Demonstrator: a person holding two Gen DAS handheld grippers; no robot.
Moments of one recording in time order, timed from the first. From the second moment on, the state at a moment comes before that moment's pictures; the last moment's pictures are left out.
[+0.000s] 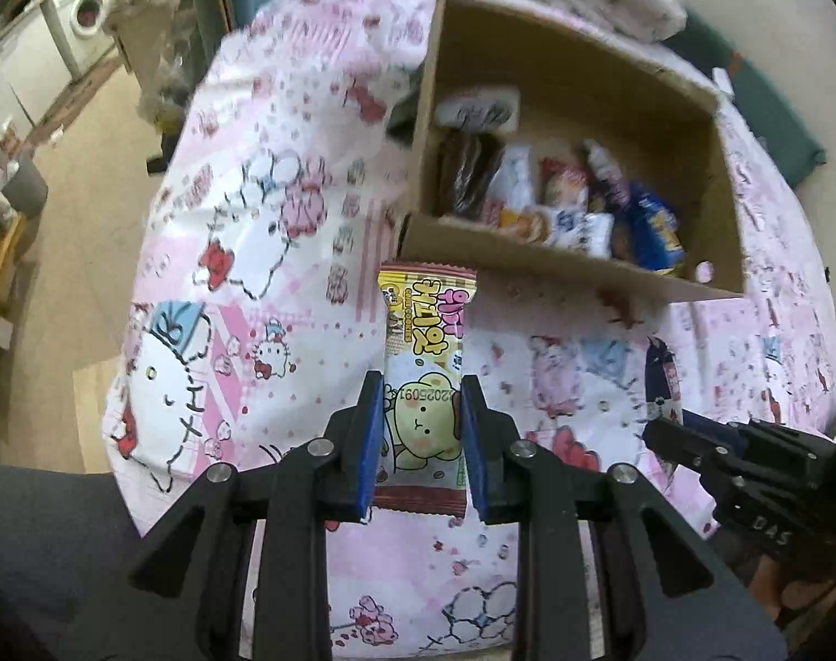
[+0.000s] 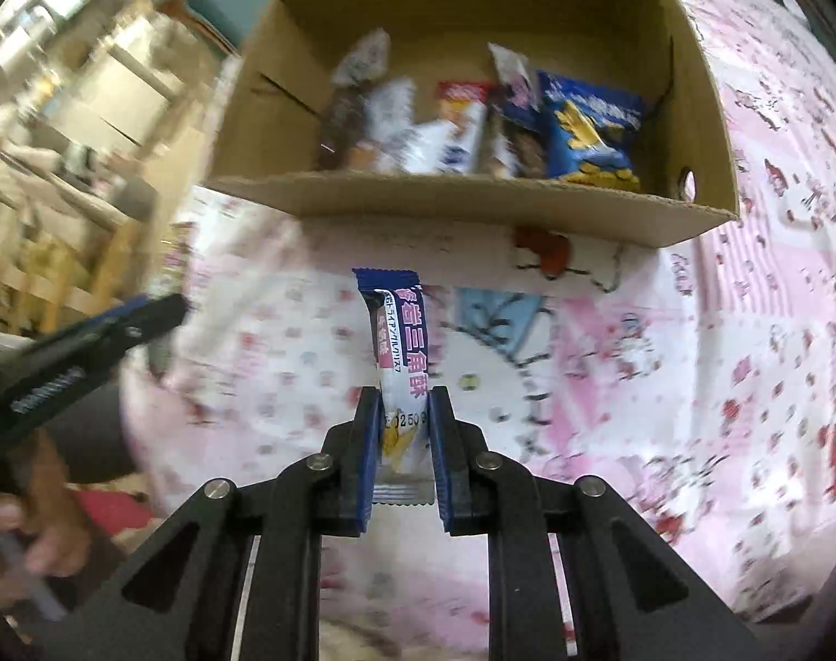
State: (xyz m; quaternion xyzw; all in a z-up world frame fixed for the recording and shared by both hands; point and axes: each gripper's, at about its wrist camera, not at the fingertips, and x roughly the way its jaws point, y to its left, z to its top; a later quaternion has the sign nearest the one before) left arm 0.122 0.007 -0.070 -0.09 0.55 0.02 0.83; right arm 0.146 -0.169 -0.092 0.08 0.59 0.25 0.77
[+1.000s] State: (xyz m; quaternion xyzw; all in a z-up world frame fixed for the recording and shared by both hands) left arm 0.244 -0.028 -0.008 -0.05 0.46 -0.04 0.88; right arm 0.234 -0.265 -0.059 0.30 0.46 0.21 0.81
